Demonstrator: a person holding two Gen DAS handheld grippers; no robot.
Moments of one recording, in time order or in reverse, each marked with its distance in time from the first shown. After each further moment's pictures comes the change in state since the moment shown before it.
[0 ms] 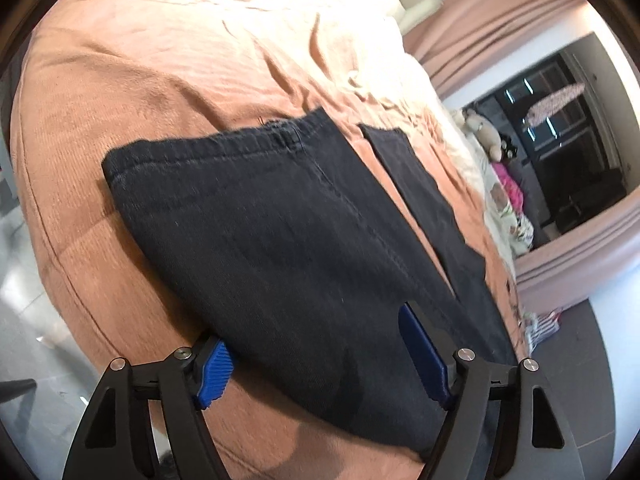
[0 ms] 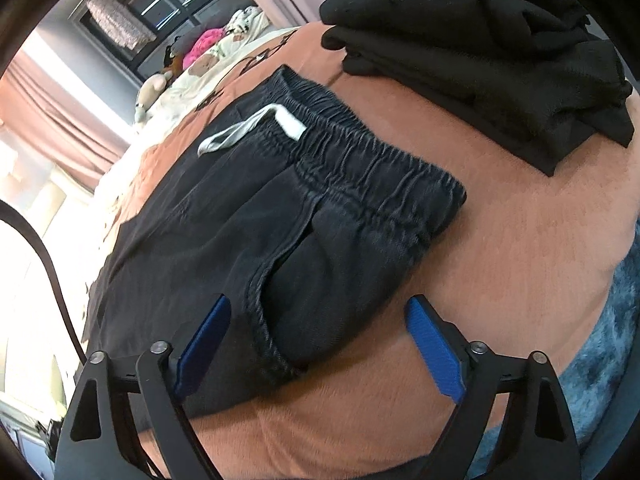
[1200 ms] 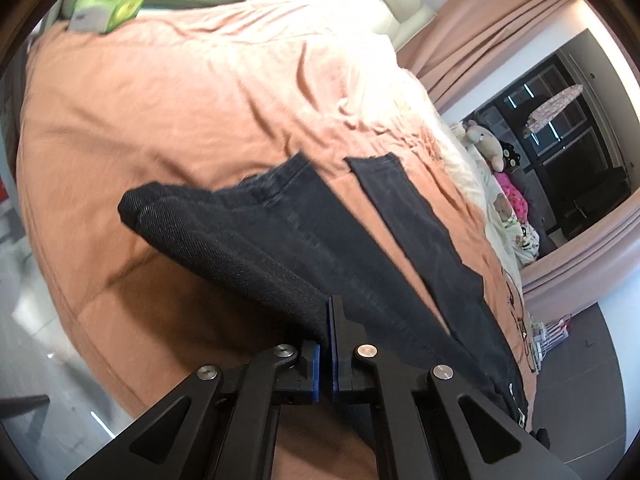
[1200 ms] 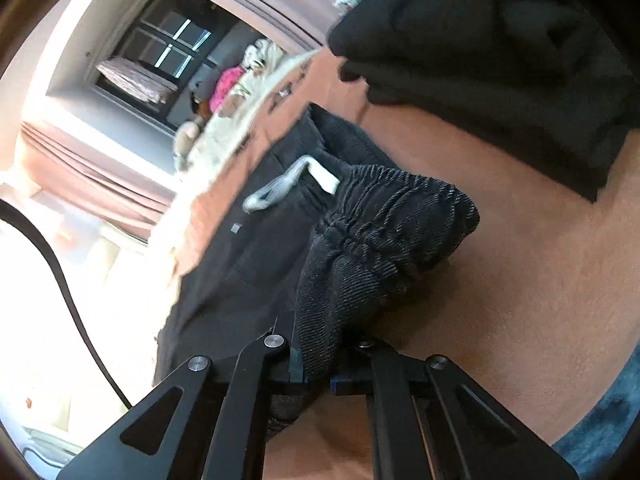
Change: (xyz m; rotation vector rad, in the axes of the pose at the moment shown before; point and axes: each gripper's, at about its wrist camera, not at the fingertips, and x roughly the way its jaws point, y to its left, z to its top) left arm -0.020 -0.040 0.025 0.043 -0.062 0.050; right arm -0.005 -0.016 0.031 0.141 -0.078 0.238
